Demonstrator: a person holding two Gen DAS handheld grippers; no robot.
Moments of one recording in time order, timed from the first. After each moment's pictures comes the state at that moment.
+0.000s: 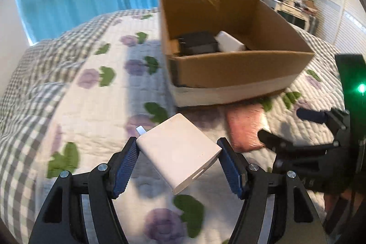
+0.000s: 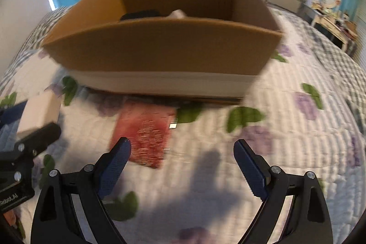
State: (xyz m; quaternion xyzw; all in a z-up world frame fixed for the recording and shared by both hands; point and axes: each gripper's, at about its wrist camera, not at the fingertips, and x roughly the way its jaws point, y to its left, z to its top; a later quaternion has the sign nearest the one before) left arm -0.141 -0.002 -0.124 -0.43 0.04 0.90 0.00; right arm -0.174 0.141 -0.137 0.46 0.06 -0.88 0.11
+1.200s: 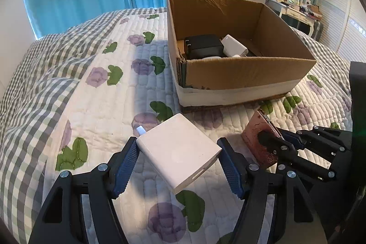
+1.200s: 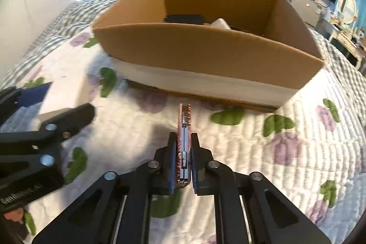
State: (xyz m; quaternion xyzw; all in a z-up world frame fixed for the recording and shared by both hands) left arm -0.126 -0.001 -0.107 -0.43 0.02 0.90 0.00; right arm -0.153 0.107 -0.118 0.44 0.08 -0.88 0.16
